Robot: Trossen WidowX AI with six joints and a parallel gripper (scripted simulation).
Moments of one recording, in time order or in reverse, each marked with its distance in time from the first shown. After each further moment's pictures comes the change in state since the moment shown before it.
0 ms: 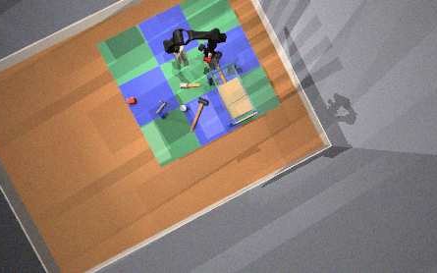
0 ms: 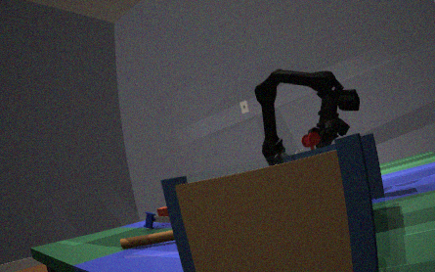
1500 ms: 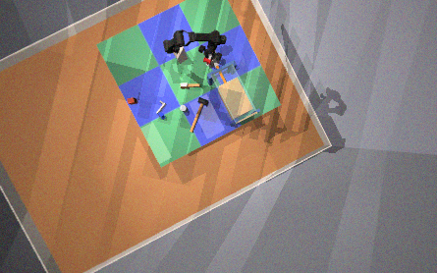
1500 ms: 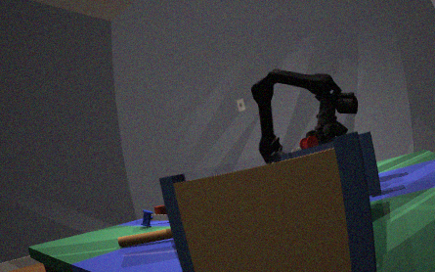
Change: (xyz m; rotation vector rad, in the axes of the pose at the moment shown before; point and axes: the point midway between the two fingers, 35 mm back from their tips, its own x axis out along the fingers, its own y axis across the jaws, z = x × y) arm 0.015 0.000 0.007 0.001 -0.004 0.003
